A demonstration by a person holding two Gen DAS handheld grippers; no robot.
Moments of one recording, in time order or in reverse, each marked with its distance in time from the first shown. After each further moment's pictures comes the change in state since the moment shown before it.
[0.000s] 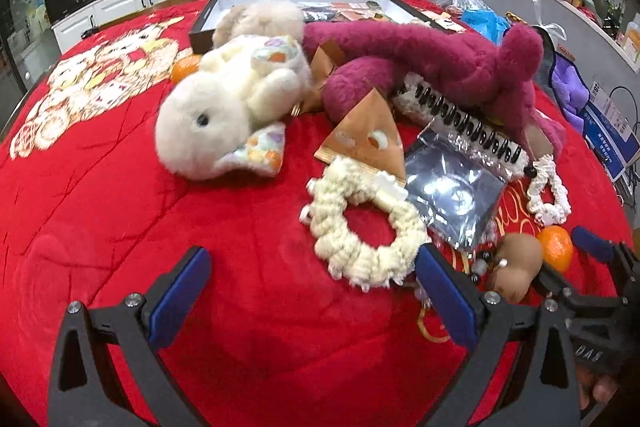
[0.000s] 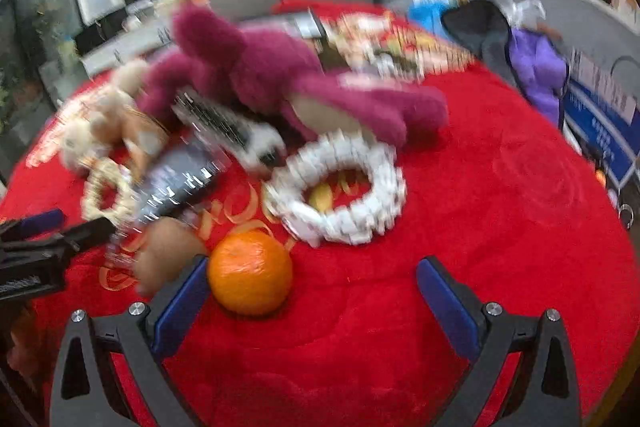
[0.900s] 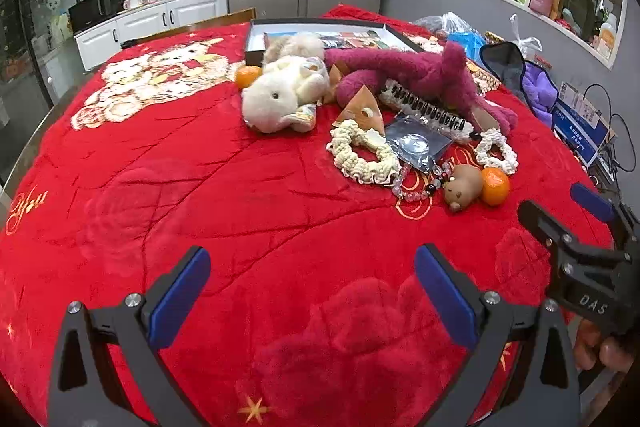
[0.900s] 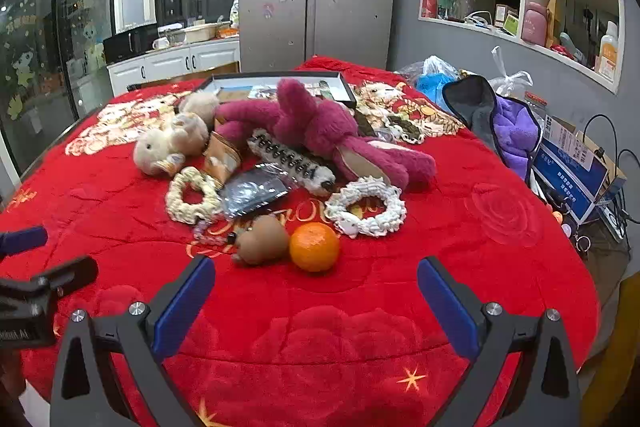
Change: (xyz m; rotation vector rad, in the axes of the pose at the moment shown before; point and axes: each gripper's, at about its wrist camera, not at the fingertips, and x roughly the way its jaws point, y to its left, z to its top) left arm -0.109 0.004 -0.074 -0.012 -0.087 0.038; right arm -0.093 0.032 -0.034 -0.110 -0.227 -0.007
